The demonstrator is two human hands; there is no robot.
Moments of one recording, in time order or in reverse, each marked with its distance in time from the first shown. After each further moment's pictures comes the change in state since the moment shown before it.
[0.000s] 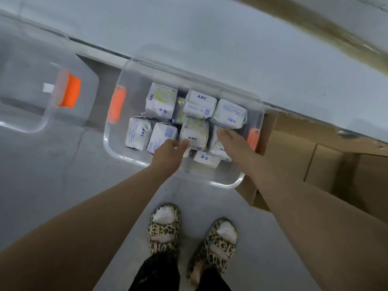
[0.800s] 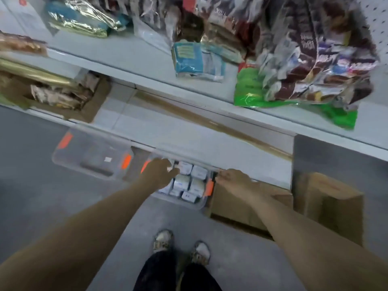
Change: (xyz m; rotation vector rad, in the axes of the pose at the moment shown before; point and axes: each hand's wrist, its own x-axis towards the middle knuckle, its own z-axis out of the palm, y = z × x) left_hand -0.385 0.164 -0.169 0.498 0.204 0.369; right_hand -0.407 -0.122 -0.197 -0.334 0.063 -0.209
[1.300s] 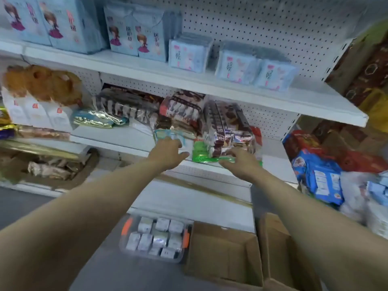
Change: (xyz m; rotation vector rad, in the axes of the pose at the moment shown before) left_hand -0.187 0.171 -0.186 0.113 0.428 0.458; right_hand -0.257 -0.071 -0.170 -0.162 0.631 -0.288
